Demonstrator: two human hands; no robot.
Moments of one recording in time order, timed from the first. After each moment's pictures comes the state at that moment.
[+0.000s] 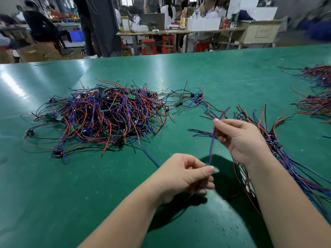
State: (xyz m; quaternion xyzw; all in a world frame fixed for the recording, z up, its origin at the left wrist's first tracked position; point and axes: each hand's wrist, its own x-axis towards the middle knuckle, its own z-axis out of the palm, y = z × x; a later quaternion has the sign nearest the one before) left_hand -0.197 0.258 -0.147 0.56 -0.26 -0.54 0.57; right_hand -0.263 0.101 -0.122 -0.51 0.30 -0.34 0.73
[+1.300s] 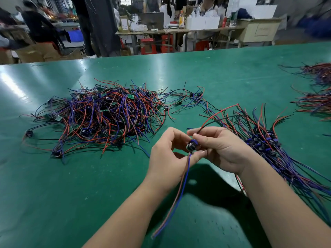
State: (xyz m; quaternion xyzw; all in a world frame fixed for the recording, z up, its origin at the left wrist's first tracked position) left_hand -0.184 0.257 -0.144 0.65 -0.39 -0.12 0.65; right_hand -0.258 0.129 -0.123 -0.54 0.16 -0.13 0.82
